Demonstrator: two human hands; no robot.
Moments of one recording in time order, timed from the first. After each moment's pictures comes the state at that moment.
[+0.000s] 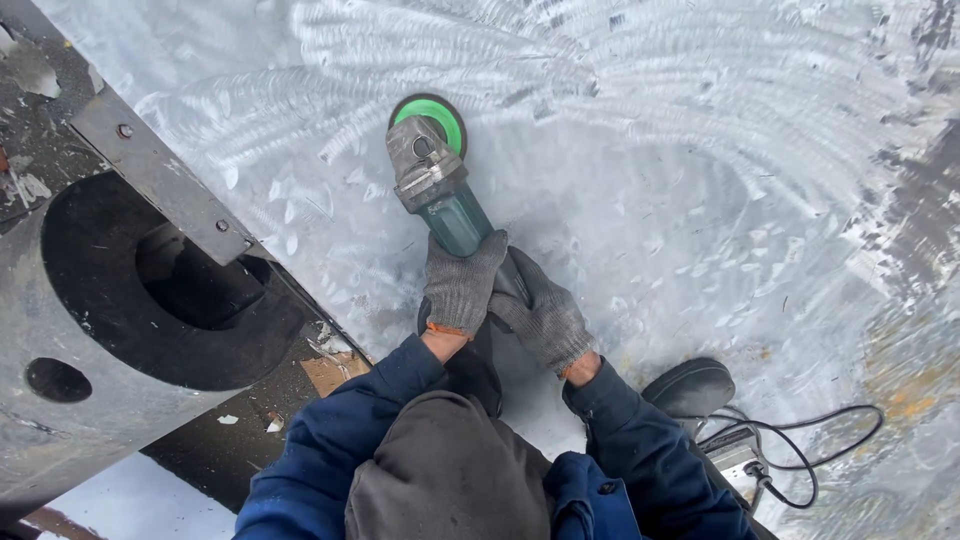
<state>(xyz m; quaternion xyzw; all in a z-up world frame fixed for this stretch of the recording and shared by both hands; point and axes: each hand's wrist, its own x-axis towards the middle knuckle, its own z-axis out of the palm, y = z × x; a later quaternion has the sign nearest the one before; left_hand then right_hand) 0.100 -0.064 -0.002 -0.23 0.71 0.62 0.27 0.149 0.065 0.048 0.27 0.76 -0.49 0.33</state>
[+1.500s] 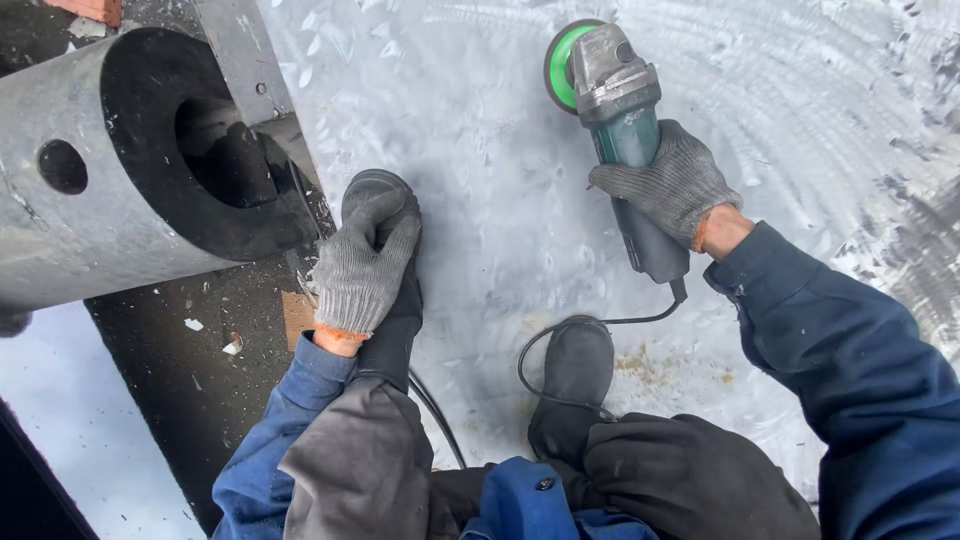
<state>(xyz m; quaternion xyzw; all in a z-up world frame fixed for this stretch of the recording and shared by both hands) 0.254 -0.096 0.144 -0.06 0.92 0.38 0.00 0.130 0.253 0.078 -0.03 0.88 -0.35 0.31</state>
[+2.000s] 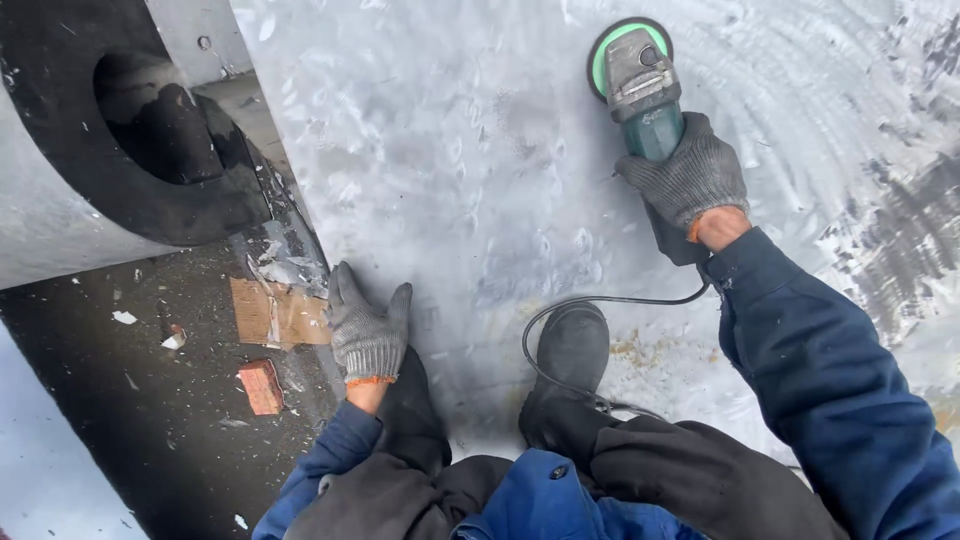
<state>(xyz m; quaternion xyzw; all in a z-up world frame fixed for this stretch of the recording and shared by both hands) 0.392 -0.106 0.018 -0.30 0.92 0.24 0.08 0.153 0.252 0.053 0.05 0.95 -0.17 0.27</state>
